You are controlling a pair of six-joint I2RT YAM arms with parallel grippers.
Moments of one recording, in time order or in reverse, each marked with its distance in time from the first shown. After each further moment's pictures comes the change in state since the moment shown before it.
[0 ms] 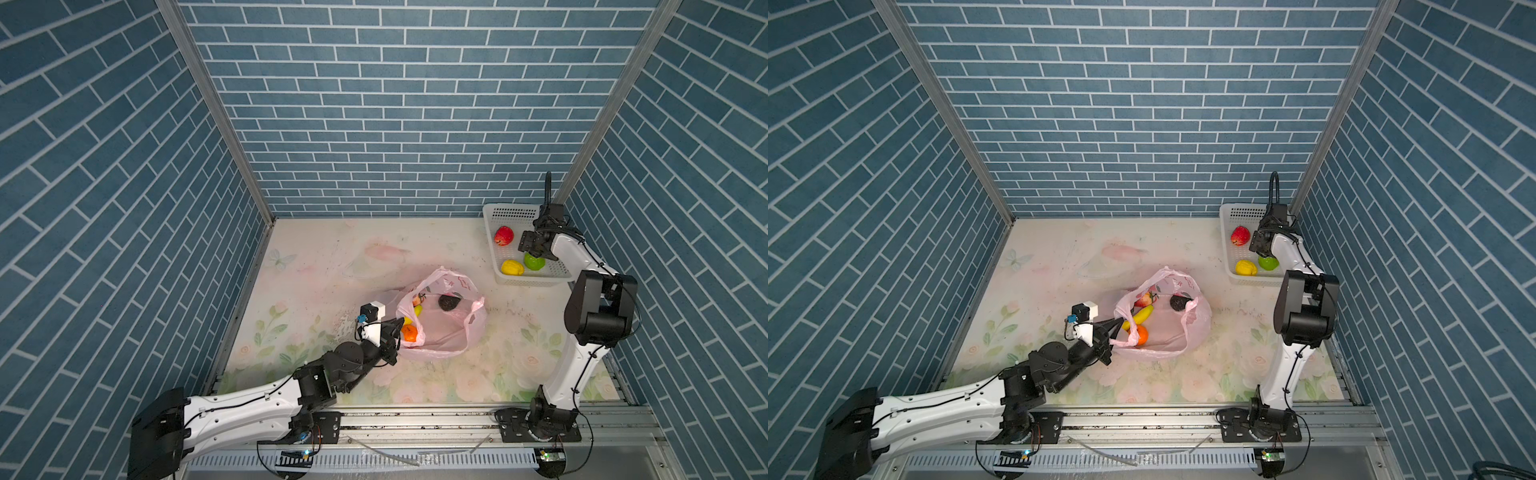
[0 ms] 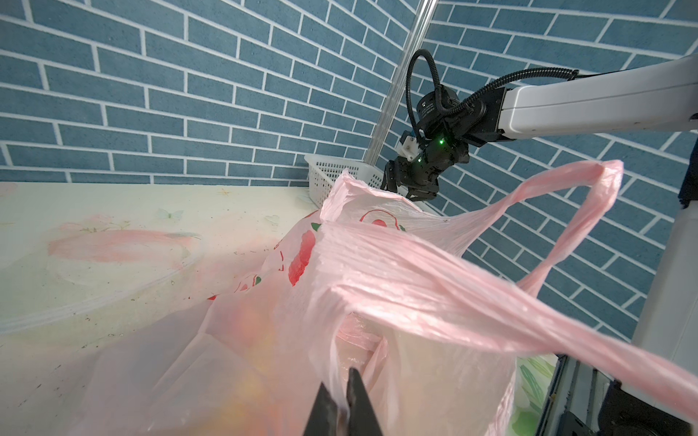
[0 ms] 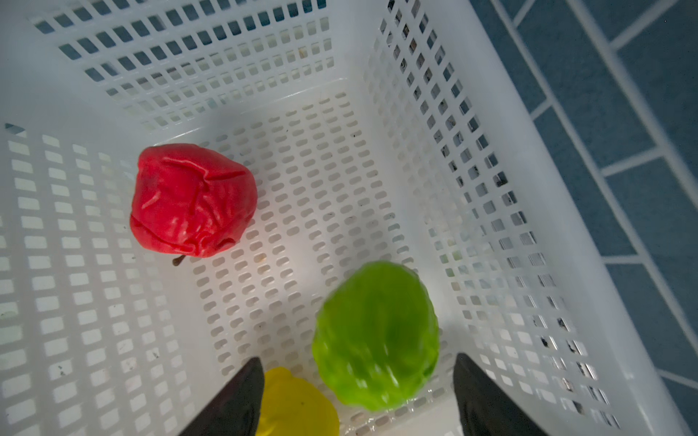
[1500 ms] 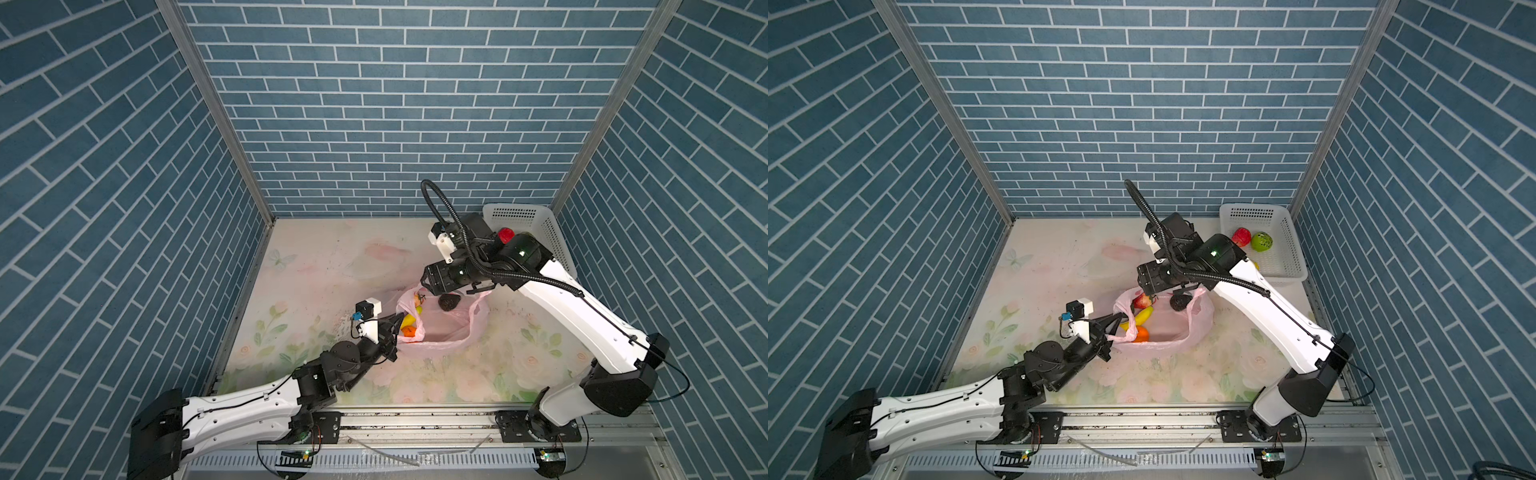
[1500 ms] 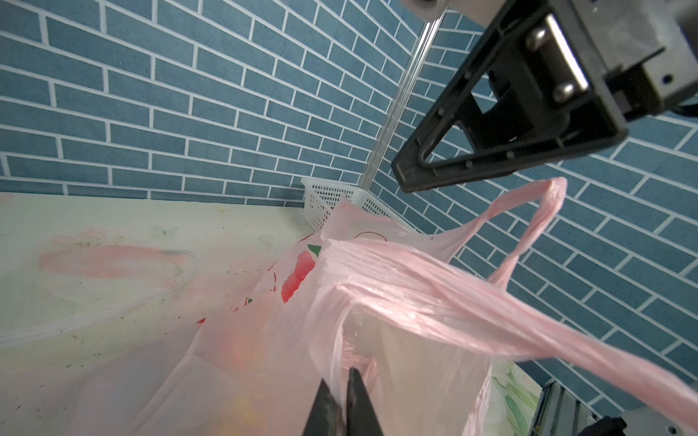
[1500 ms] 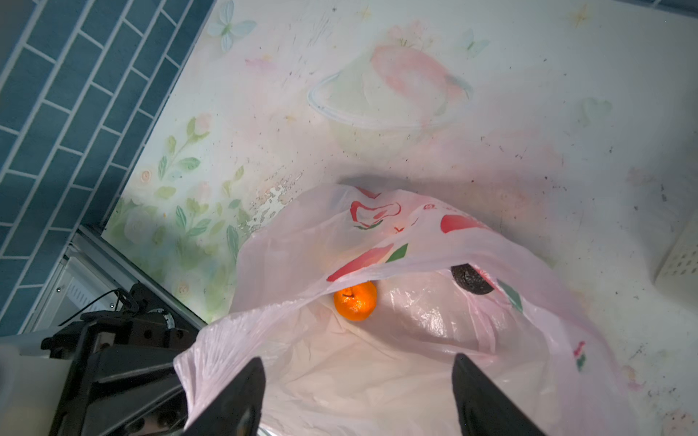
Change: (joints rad) left arm 0.005 -0.013 0.011 0.058 -0.014 -0.023; right arm 0.952 -0.431 0.177 -0.598 -0.196 0.160
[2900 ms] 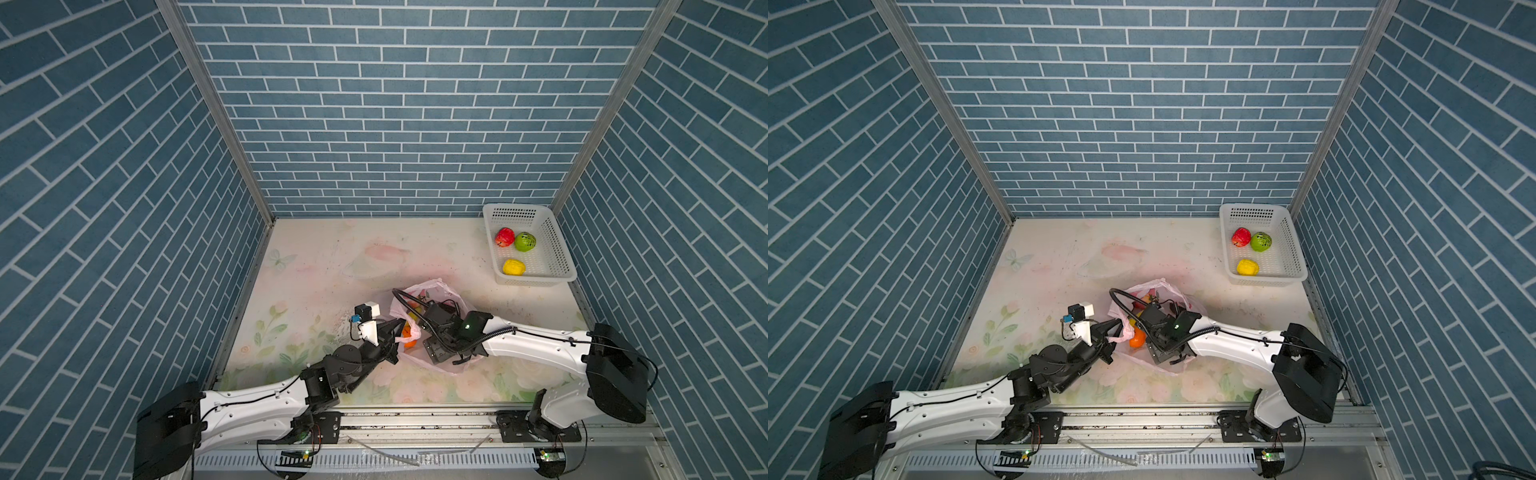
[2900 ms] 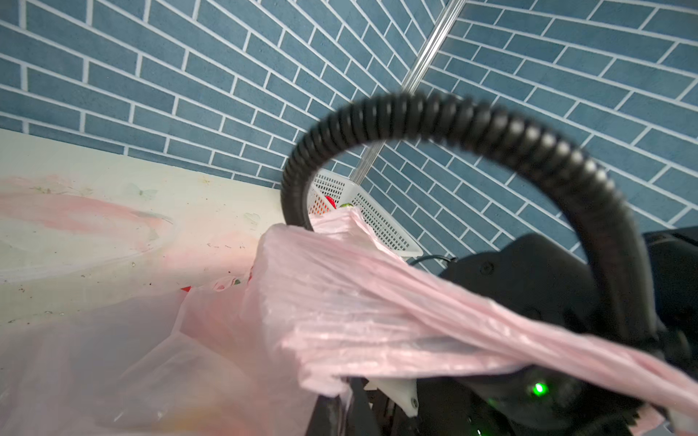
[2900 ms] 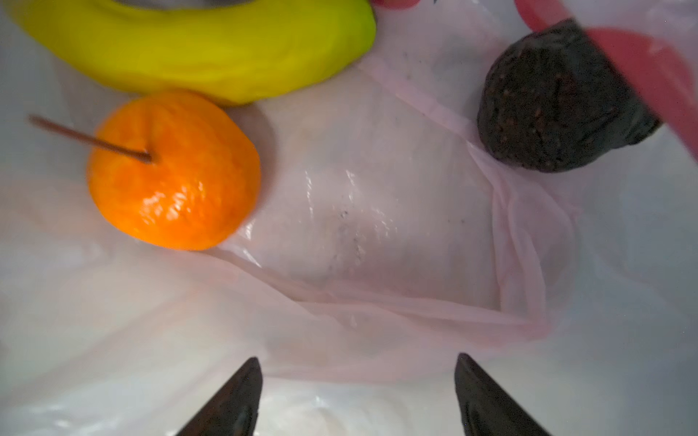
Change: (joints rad) left arm 0.008 0.088 -0.089 0.172 0.047 -0.141; right arm 0.176 -0.035 -0.845 0.492 0.235 0.146
